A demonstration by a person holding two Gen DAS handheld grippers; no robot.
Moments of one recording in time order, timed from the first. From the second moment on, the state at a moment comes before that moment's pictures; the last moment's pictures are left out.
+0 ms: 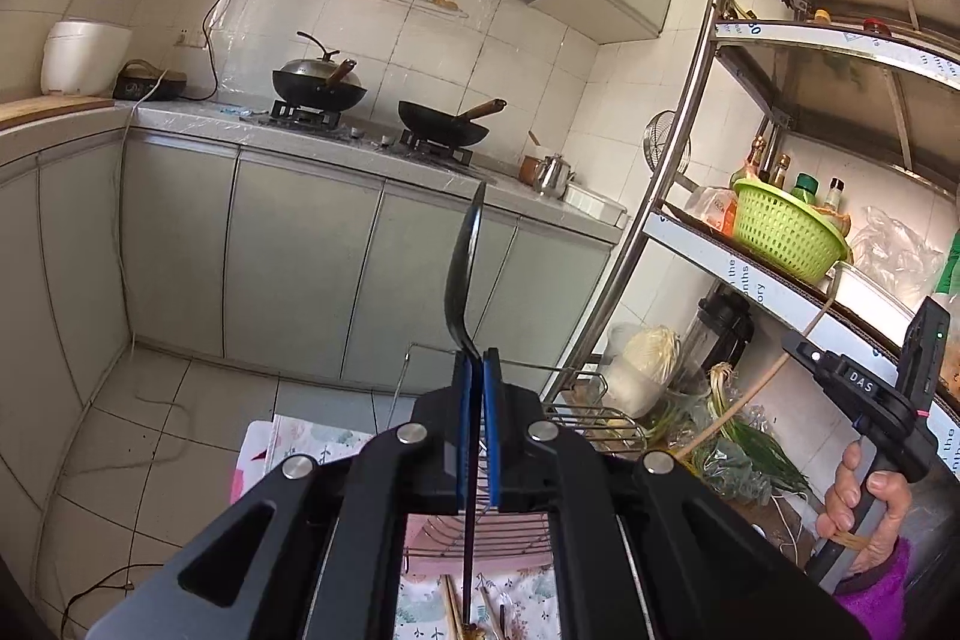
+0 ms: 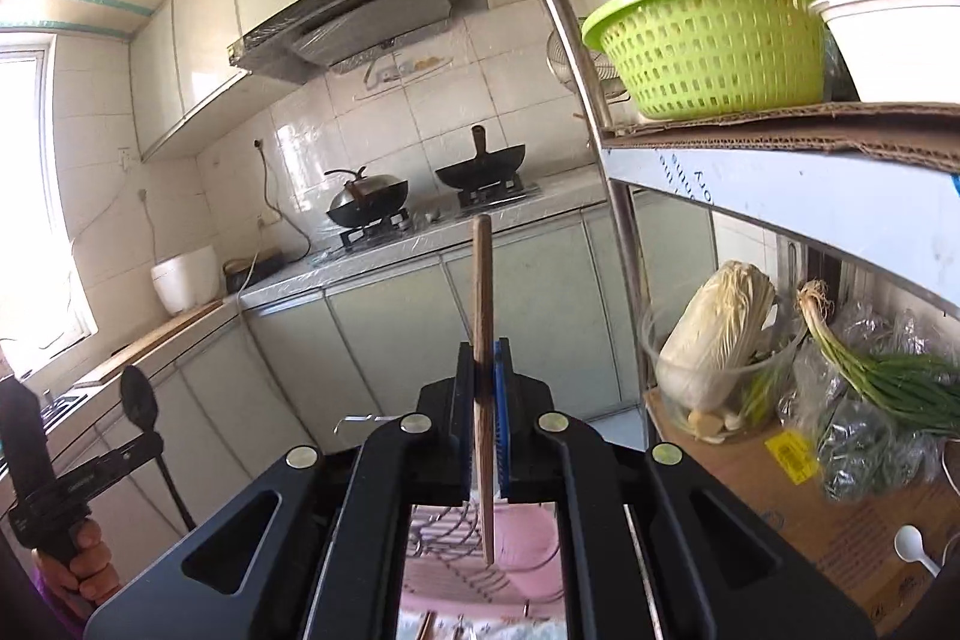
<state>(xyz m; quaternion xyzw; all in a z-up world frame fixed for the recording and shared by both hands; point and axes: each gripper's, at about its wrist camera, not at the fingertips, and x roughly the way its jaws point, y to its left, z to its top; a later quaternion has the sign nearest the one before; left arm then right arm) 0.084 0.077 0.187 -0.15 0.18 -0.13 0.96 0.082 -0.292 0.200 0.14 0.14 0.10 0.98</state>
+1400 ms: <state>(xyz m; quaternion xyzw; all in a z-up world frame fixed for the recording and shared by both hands) 0.207 0.069 0.037 -0.17 0.30 -0.07 0.94 0.157 -0.275 0.075 0.15 0.32 0.09 0.93</state>
